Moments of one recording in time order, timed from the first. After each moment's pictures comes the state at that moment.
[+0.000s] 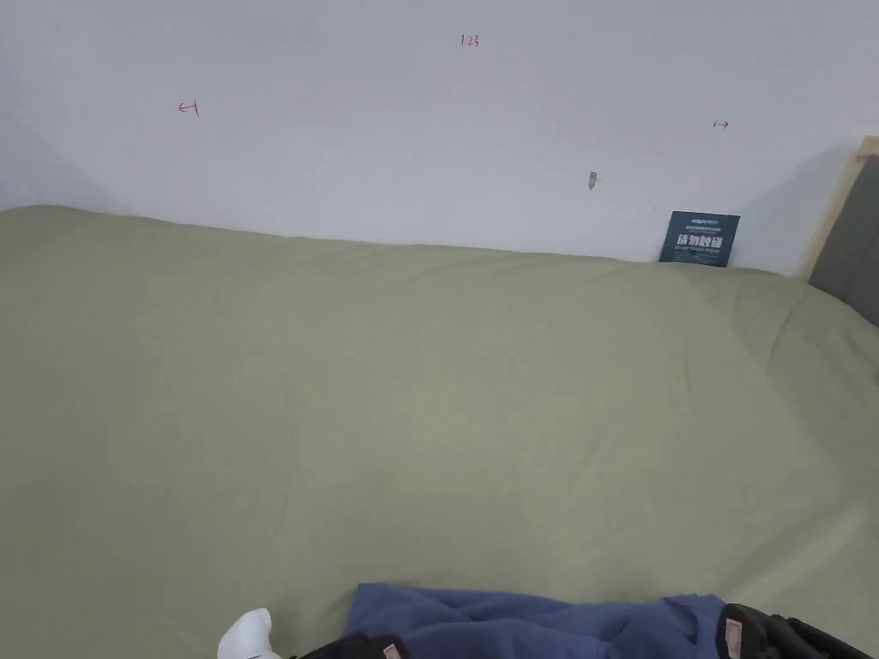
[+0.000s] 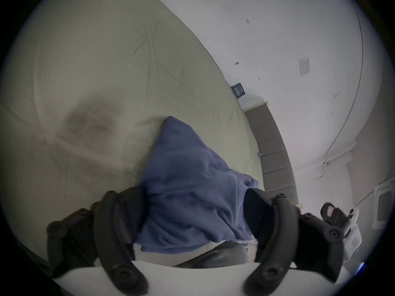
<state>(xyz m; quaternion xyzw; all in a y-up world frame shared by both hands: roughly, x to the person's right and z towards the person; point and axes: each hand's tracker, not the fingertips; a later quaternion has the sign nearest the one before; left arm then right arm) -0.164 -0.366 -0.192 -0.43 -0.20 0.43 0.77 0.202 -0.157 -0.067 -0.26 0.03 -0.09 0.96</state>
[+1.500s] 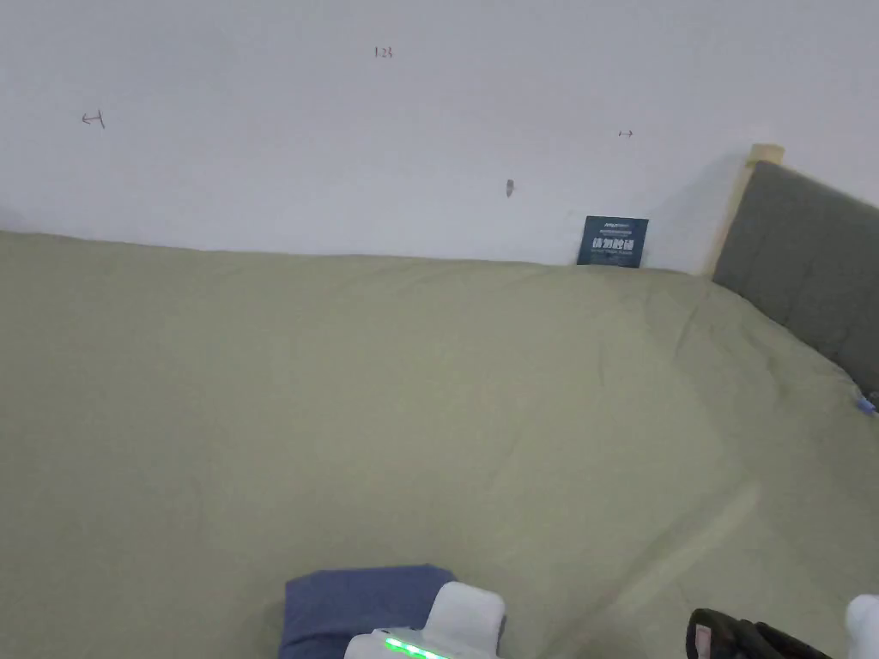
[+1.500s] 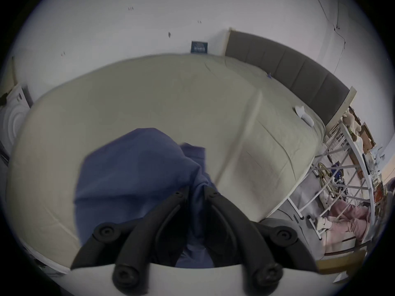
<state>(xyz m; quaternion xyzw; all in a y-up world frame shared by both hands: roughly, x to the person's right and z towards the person) 0.063 -0.294 -0.183 -0.45 -0.24 -0.04 0.86 0.235 -0.148 -0.033 -0.25 -0.01 -0.10 0.96</state>
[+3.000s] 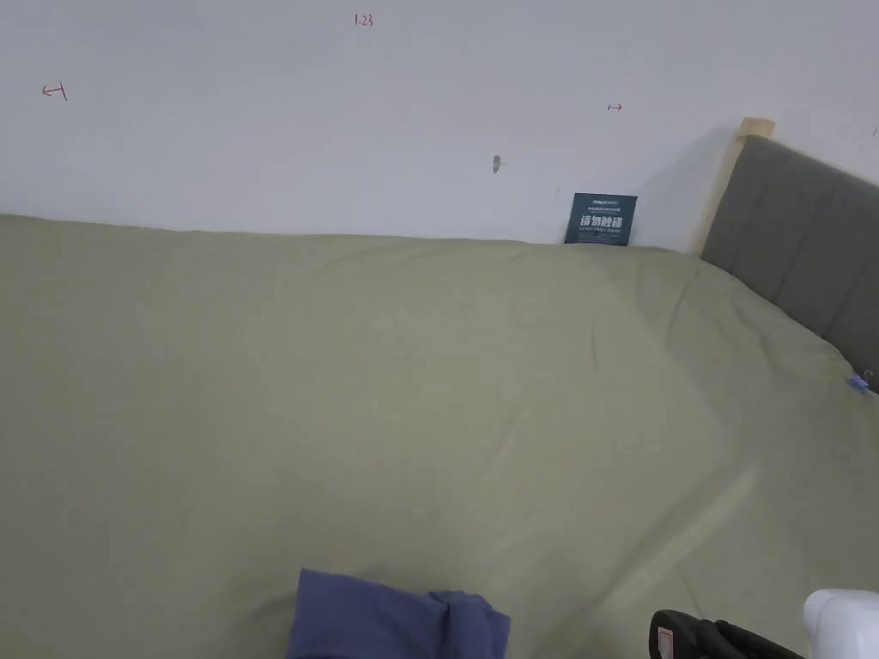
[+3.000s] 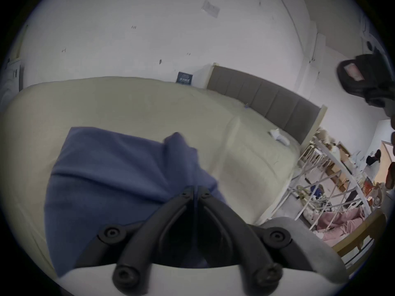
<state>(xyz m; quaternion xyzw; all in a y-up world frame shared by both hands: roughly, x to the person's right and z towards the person) -0.003 -0.350 -0.132 -0.29 -0.33 0.07 0.90 0.215 -0.160 -0.055 -0.27 0.03 -0.08 0.96</state>
